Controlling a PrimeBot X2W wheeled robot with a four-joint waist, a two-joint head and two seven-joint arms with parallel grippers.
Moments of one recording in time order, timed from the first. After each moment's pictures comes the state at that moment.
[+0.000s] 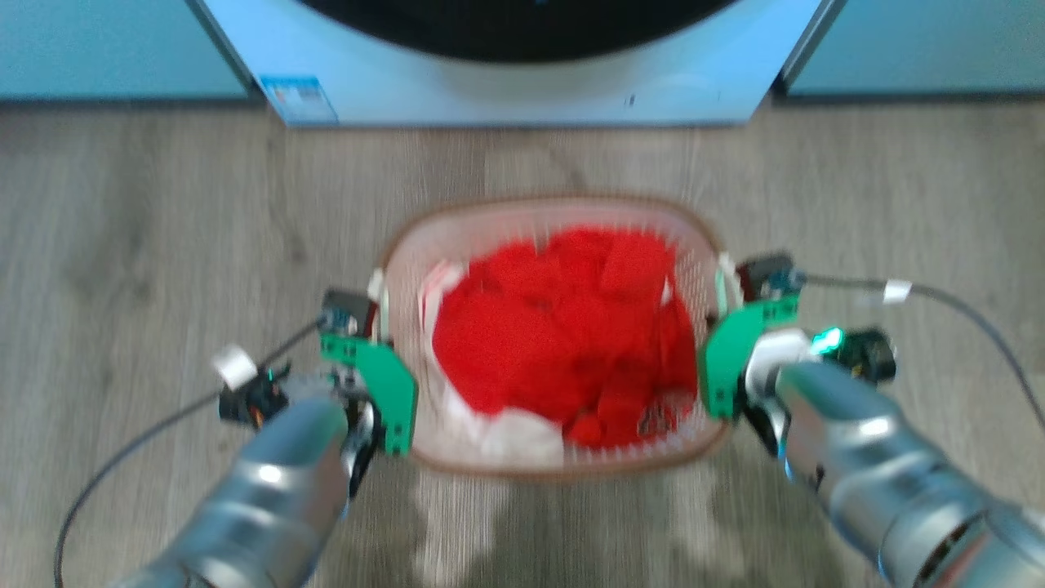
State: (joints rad) left arm -0.73 0.02 -0.99 1.26 -0.80 -0.01 -0.12; right arm -0.82 -0.05 1.00 1.29 0.90 0.13 -0.11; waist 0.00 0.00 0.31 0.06
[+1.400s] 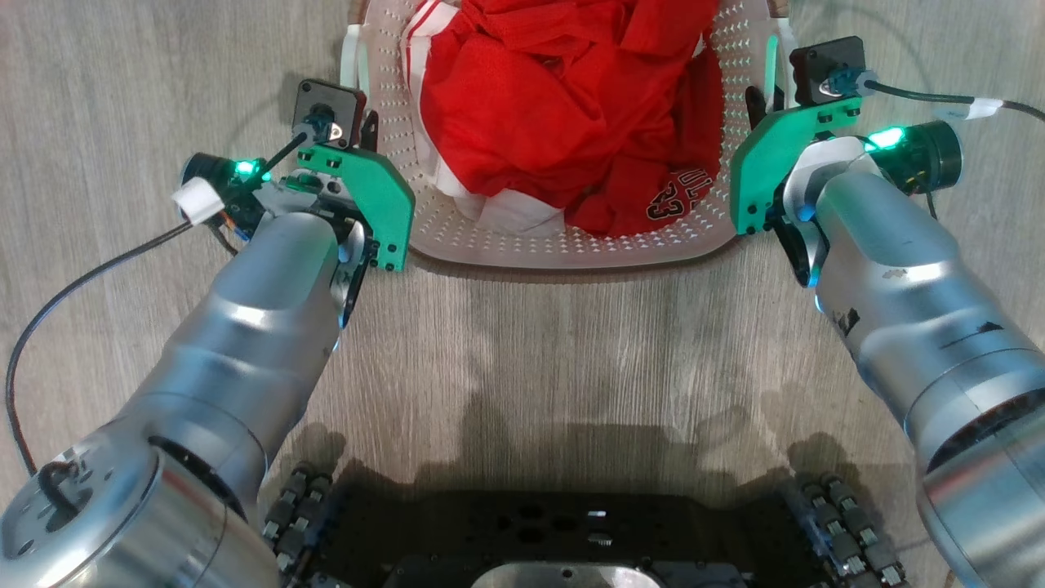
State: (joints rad) left arm -1.07 0.02 -1.03 1.26 -0.78 0.05 -0.24; right arm -1.12 -0.07 0.70 1.30 0.58 0.13 -0.18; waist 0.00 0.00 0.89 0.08
